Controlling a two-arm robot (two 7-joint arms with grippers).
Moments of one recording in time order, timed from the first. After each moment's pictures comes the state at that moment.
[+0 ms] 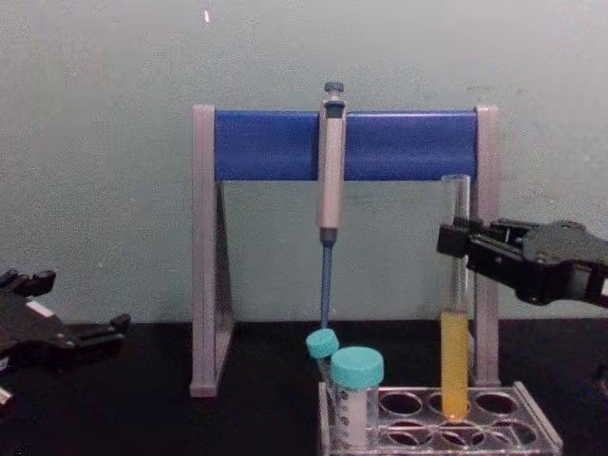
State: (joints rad) left arm -0.20 0.60 0.45 -1.41 -0.25 -0.12 0.03; right arm 0.31 0.51 -0.42 -1.40 0.57 -0.15 0.68
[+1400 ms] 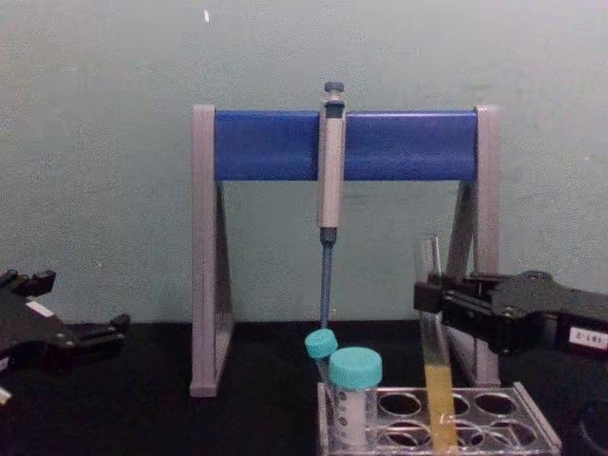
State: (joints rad) left arm -0.20 0.60 0.45 -1.41 -0.25 -0.12 0.03; right arm 0.36 0.48 -0.48 -1.31 0.53 -0.10 0.69
